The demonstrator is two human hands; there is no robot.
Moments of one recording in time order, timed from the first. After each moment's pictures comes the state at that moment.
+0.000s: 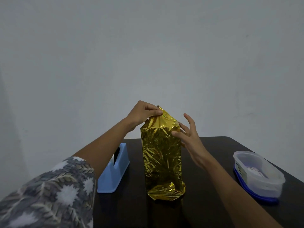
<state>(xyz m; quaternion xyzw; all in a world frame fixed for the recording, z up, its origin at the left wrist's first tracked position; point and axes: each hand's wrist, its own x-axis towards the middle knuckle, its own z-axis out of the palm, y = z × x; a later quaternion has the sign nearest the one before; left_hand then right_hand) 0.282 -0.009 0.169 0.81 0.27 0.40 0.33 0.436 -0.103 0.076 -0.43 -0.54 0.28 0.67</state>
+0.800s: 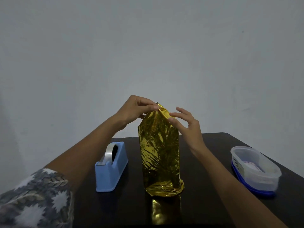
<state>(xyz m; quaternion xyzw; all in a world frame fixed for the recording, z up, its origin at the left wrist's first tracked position) 0.262 -0.035 0.180 0.84 0.19 0.40 0.31 0.427 -0.110 0.098 -0.47 -0.55 0.08 0.69</state>
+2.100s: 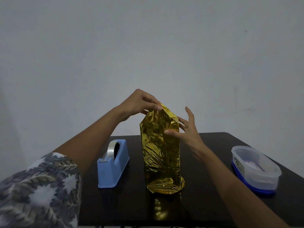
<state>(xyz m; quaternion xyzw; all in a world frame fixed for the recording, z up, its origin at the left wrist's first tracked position) 0.262 -0.030 0.194 0.86 0.22 0.35 0.29 0.427 -0.111 0.087 -0.47 -0.54 0.24 0.65</state>
